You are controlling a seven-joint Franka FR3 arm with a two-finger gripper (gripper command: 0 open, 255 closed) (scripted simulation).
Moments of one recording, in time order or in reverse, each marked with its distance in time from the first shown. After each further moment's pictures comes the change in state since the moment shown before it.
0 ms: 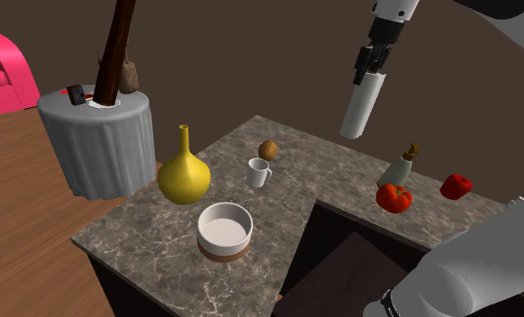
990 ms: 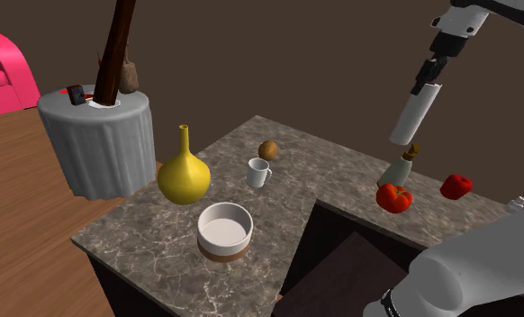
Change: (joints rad) arm -0.129 -0.062 -0.247 -0.046 -0.044 0.008 -0.378
